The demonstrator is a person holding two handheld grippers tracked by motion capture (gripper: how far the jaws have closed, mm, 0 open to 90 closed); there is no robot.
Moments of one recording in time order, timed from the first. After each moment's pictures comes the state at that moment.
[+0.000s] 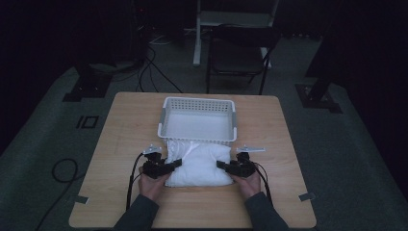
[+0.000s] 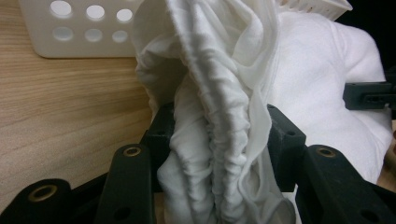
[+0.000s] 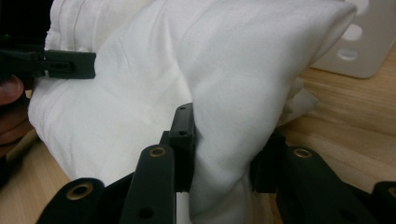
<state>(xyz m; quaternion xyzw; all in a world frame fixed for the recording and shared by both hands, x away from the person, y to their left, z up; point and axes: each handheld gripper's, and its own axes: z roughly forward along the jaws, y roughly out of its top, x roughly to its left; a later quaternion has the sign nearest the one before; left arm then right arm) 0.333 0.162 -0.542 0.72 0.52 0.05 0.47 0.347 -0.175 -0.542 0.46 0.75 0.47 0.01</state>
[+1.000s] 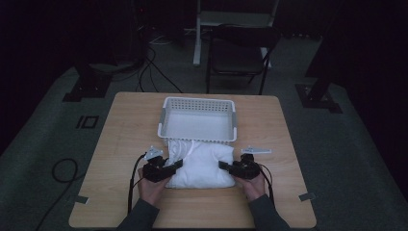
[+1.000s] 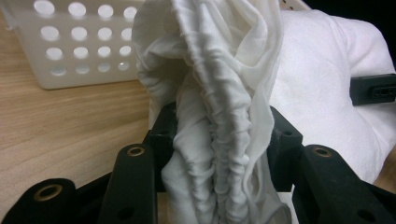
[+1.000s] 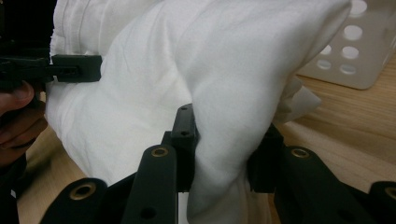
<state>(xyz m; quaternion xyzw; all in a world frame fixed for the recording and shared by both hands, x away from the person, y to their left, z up) 0.309 0.152 -0.517 0.72 0.49 0.10 0.48 0.331 -0.183 -0.522 0.45 0.75 0.49 0.01</state>
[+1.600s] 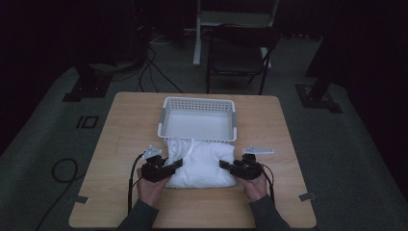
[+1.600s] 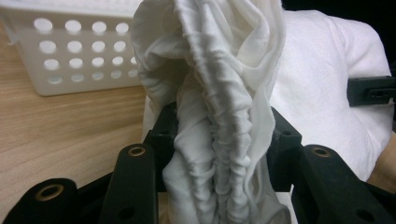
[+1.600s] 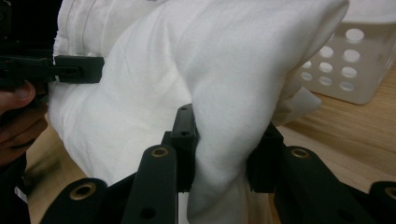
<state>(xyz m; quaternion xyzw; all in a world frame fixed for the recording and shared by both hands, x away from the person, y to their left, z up) 0.302 0.153 -0.503 0.72 0.49 0.10 0.49 0.323 -0.184 -0.508 0.44 0.74 0.51 0.02</state>
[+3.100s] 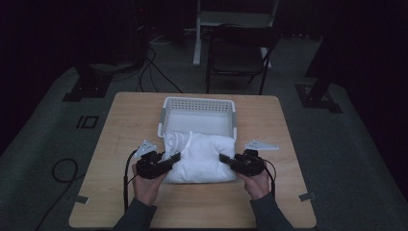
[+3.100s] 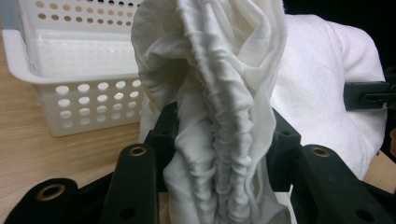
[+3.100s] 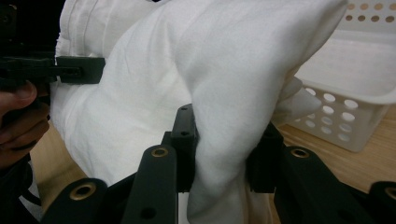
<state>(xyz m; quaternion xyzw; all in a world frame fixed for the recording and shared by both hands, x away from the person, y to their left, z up) 0.295 0.158 -0.467 0.70 0.47 0.12 0.52 0.316 -0.180 -0.469 0.41 0.74 0.53 0.06</state>
